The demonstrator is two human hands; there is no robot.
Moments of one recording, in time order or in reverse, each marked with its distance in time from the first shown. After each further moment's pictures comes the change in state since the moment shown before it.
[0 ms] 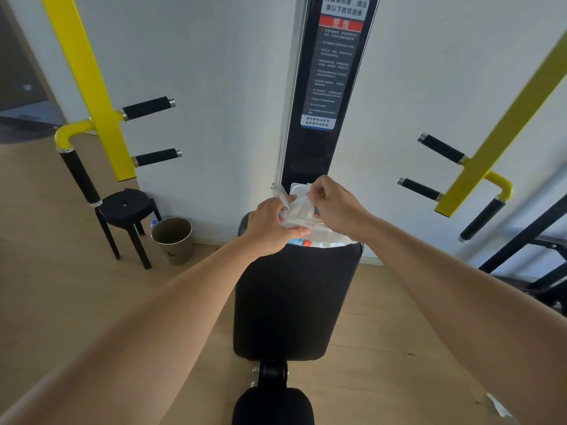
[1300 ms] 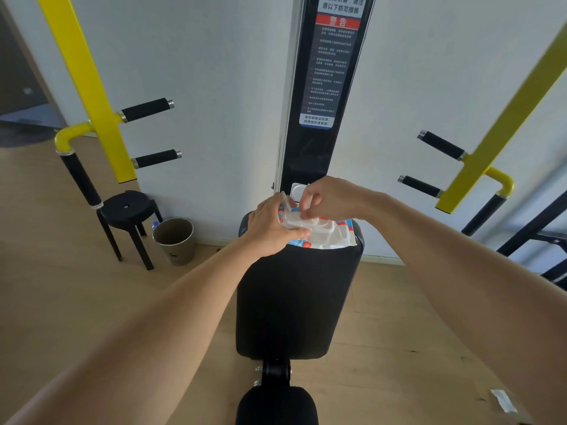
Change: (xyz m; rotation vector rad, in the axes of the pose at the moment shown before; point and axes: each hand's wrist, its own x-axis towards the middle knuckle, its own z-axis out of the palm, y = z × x) left_hand -0.005 0.002 0.000 -0.023 0.024 -0.002; right_hand 0.021 -0.013 -0.018 -0.424 -0.331 -0.096
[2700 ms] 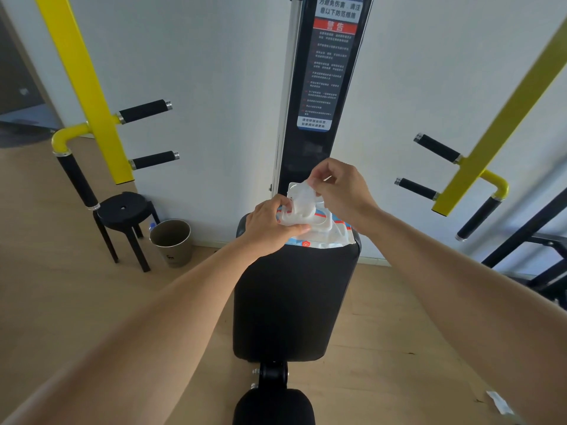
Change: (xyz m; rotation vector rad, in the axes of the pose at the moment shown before) left_hand -0.005 0.011 -0.006 -0.027 -0.020 -0.045; right_hand -0.015 0.000 0.009 0.571 0.596 0.016
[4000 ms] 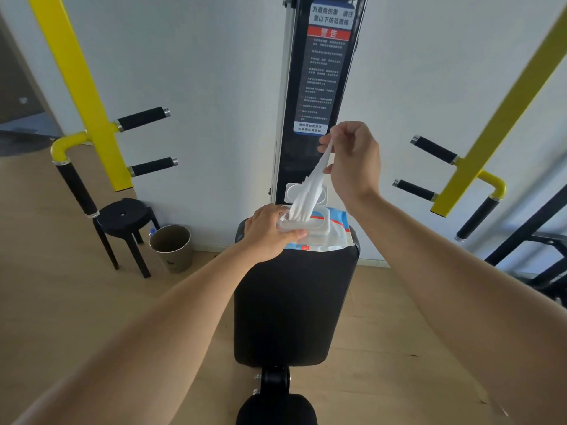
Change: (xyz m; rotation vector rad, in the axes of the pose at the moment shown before) left_hand 0.001 -0.001 0.000 0.077 -0.023 0.039; right_hand 0.009 -0.039 -0.015 0.366 0.371 -0.039
